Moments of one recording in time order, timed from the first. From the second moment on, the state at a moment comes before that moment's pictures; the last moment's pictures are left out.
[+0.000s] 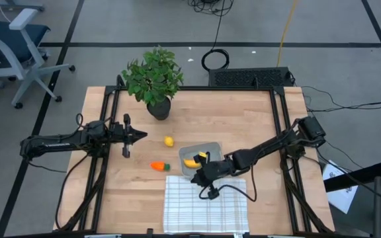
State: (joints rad) left arm 0.14 0.18 0.05 0.10 0.08 0.05; right arm 0.34 1.78 1.09 0.02 0.05 -0.12
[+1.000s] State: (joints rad) left arm 0.14 0.18 0.05 0.10 0.08 0.05; right arm 0.29 1.83 1.09 0.08 -0.01 -0.07
